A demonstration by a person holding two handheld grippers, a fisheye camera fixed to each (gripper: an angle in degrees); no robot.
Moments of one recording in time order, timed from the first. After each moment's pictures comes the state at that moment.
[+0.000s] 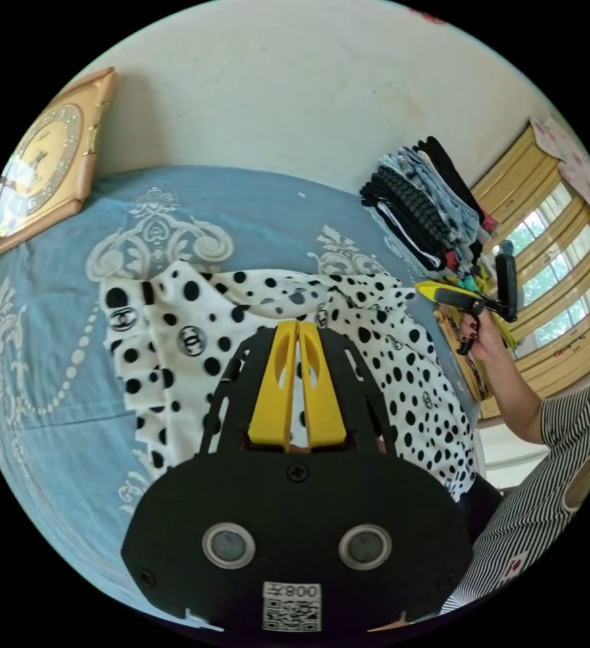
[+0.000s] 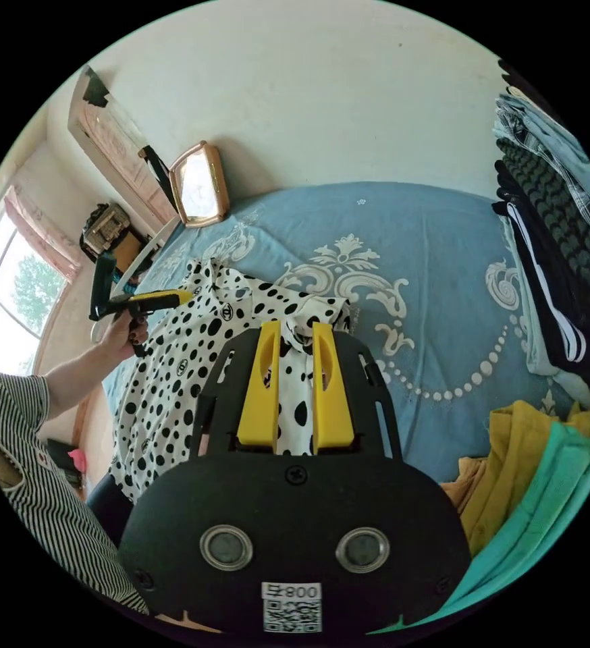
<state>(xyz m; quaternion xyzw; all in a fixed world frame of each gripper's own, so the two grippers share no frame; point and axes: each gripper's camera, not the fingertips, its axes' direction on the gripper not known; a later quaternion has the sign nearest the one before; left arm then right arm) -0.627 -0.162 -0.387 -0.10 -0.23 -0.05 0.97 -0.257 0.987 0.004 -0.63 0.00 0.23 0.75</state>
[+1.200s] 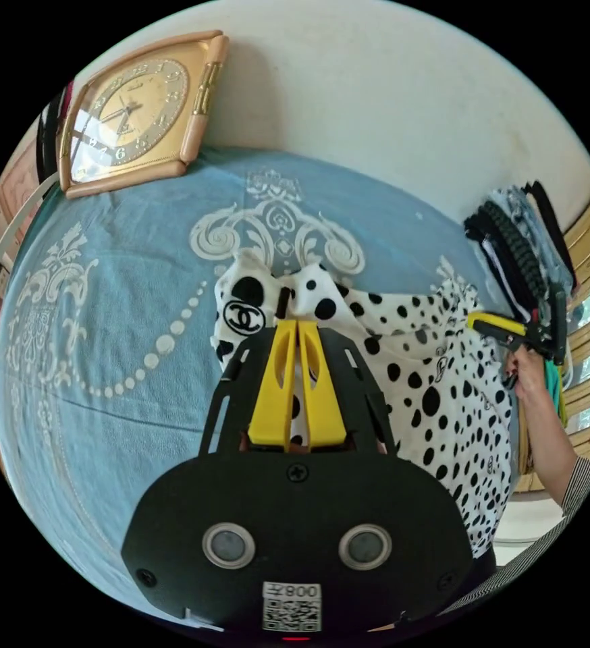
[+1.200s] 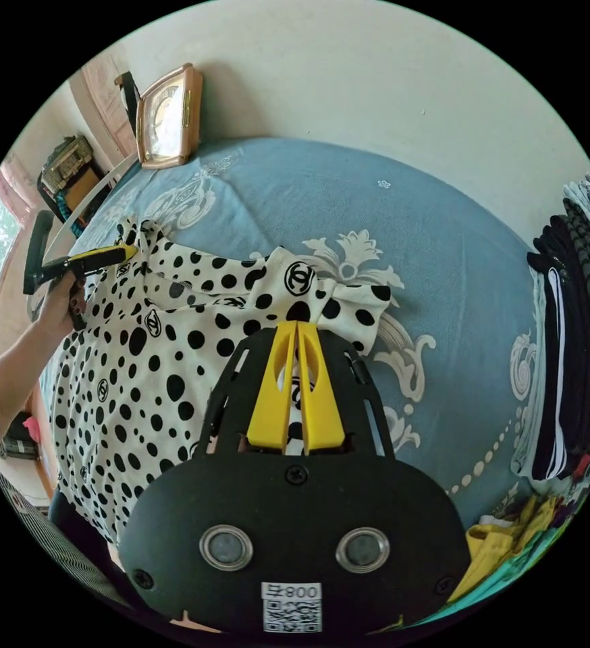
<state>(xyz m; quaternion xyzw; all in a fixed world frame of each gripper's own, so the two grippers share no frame) -0.607 -0.105 -0.515 -0.05 -0.38 -0.16 0.91 -0.356 0.976 -0.026 -0.70 0.02 0.13 0.70</state>
